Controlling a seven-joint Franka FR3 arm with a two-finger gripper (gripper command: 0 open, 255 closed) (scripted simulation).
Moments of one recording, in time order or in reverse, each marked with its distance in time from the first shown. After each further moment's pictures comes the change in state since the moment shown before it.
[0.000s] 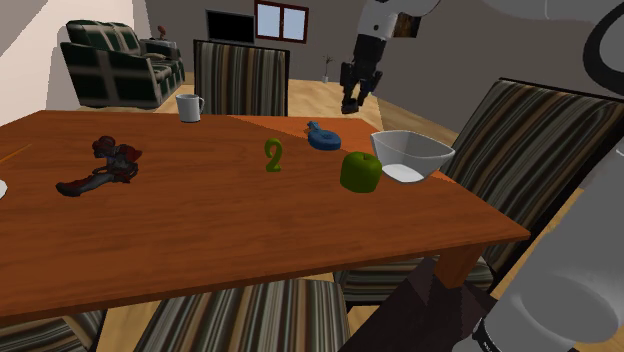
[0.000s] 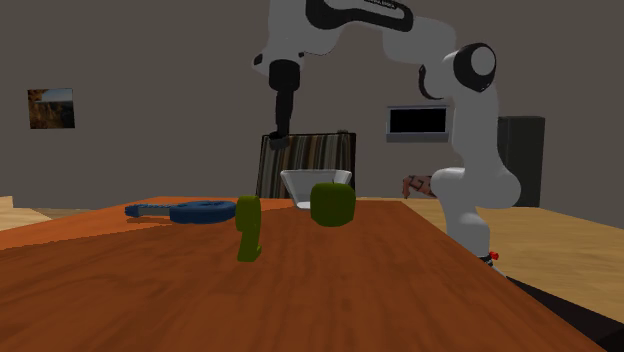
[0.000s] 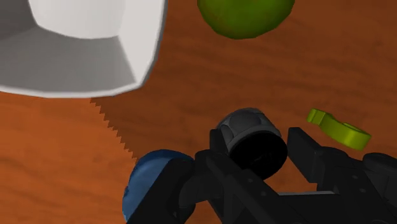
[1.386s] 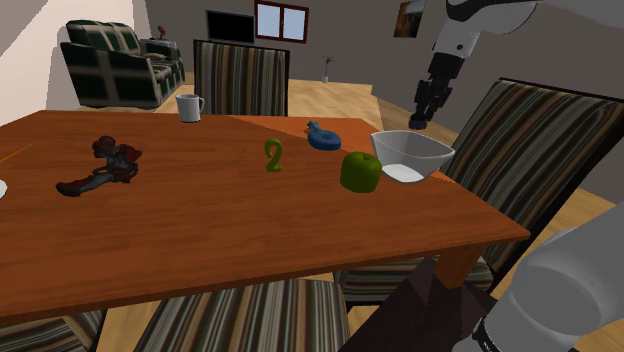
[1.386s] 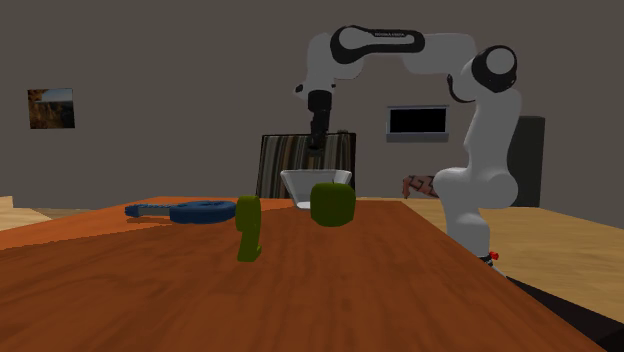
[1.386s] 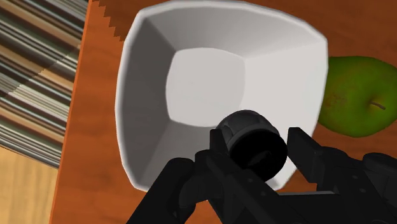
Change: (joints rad) arm -0.138 -0.311 -0.176 -0.353 -0.085 0.015 -0.299
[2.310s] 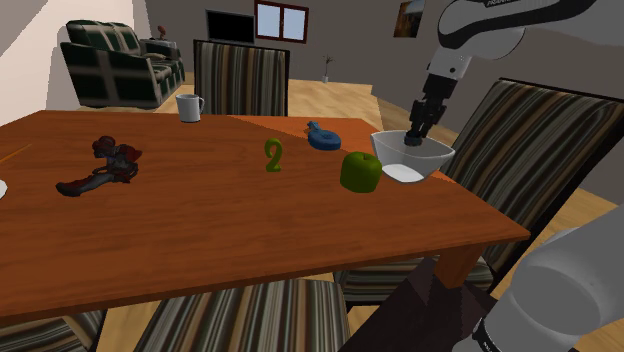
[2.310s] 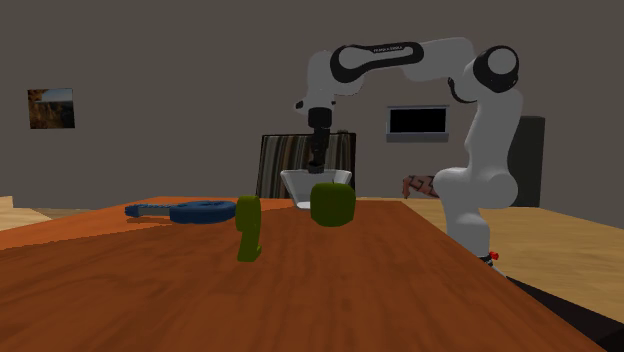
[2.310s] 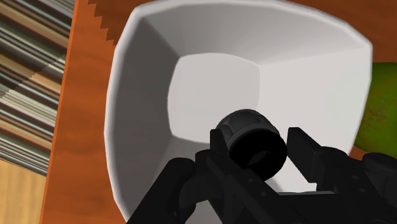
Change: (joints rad) arm -0.006 -0.018 -0.005 -0.148 -0.006 0.130 -0.012
